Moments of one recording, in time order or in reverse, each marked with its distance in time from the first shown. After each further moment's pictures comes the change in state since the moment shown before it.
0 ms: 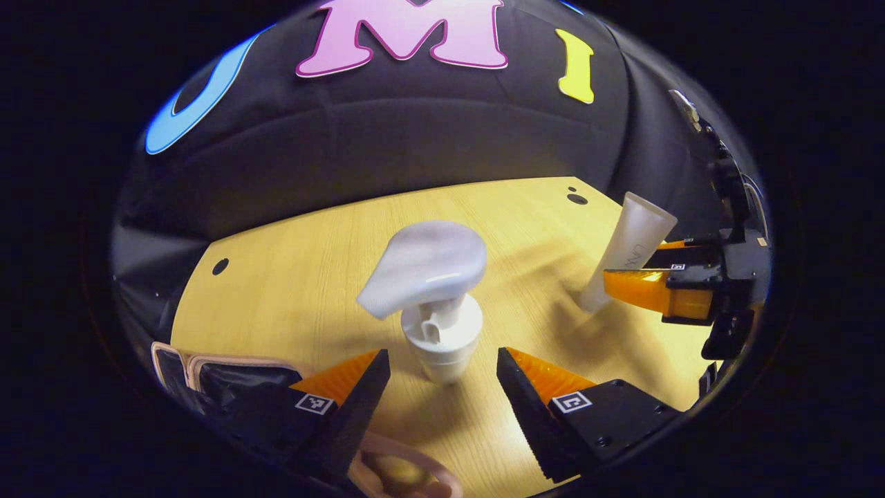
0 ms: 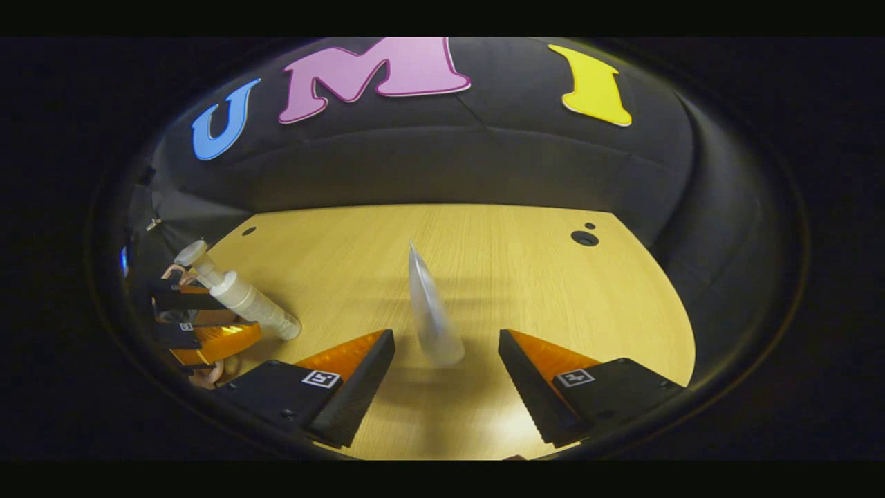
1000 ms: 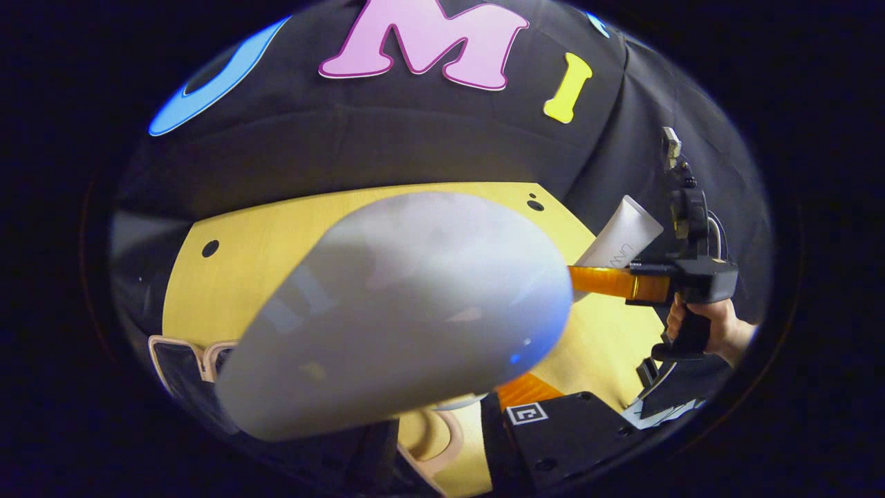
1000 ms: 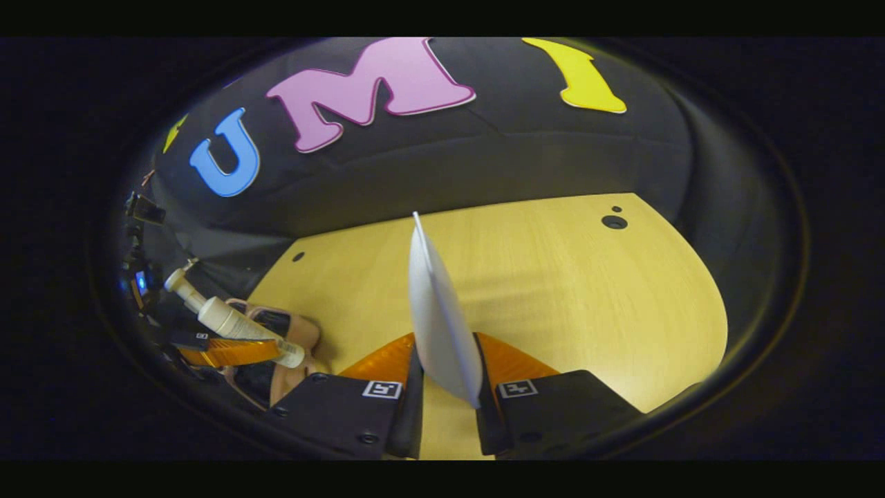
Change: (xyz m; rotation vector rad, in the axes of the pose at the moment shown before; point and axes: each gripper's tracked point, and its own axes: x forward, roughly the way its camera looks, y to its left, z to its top) left arm -0.045 0.015 -0.011 -0.043 0.107 -0.225; right arm -0.079 0.079 0.029 0.162 0.004 0.169
